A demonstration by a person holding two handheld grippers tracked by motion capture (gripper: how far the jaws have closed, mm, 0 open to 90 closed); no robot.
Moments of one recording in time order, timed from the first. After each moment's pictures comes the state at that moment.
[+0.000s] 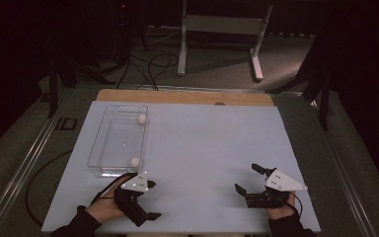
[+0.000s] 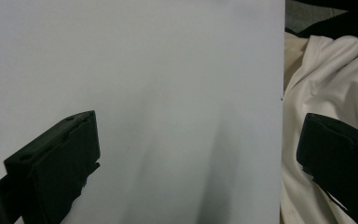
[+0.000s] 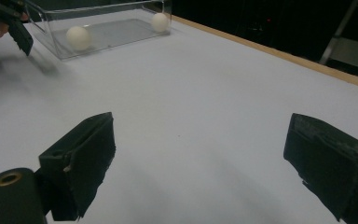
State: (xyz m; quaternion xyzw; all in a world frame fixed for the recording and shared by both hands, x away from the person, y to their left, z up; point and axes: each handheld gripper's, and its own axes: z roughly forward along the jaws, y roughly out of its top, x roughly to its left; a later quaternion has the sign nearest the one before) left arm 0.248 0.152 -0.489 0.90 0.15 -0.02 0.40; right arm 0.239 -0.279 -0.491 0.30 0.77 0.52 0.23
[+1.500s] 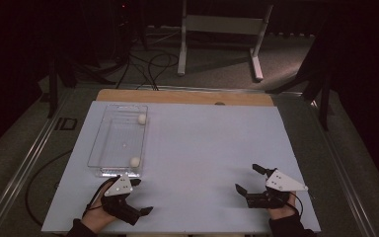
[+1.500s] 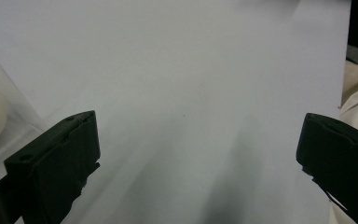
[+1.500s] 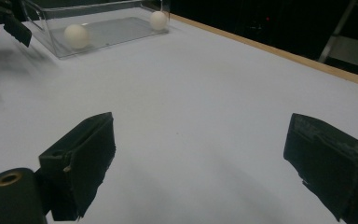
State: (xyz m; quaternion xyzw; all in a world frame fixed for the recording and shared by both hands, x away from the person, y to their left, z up) left arm 0.234 0.181 -0.508 0.86 0.25 0.06 0.44; right arm 0.238 -0.282 -0.492 0.30 0.77 0.52 0.24
